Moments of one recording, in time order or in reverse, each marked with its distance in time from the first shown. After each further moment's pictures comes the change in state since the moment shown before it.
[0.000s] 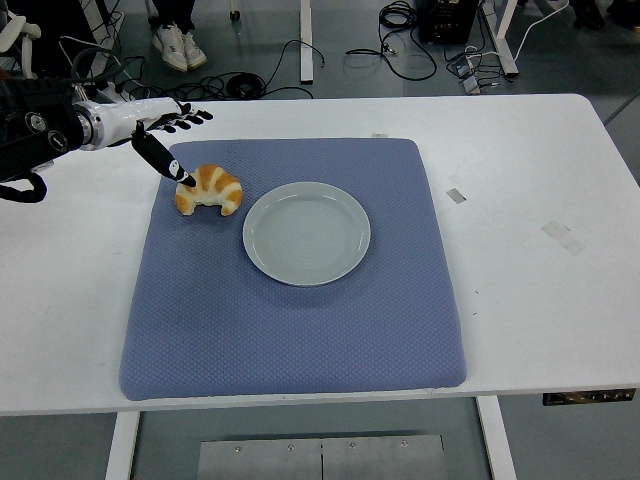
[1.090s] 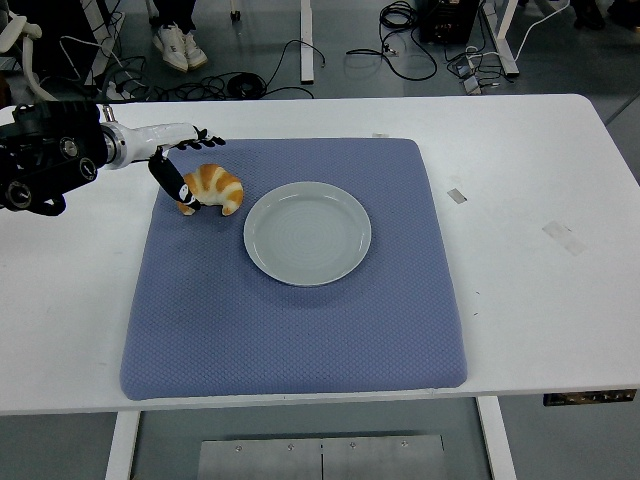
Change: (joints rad) left arm 0.029 -0.082 0.051 0.026 0.089 0.039 0.003; right arm 0.000 0.000 0.000 0.000 0.000 0.000 0.000
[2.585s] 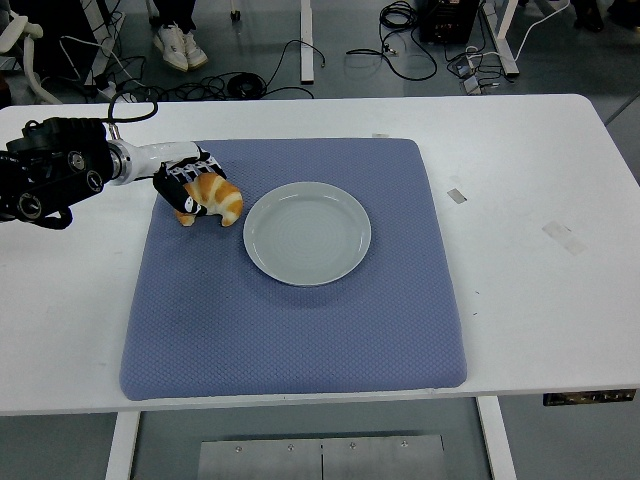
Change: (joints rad) left arm 0.033 -0.010 -0.004 0.032 -0.029 -0.060 0.001; right arm 0.000 0.000 0.000 0.000 0.000 0.000 0.000
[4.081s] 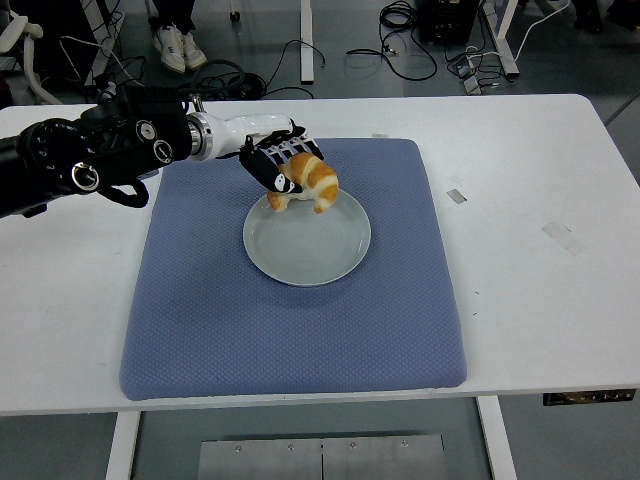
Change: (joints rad) left arm -0.078 -0.119 -0.132 -0.092 -0.076 -0.014 -0.006; right arm 0.000 0.000 0.000 0.000 0.000 0.000 0.000
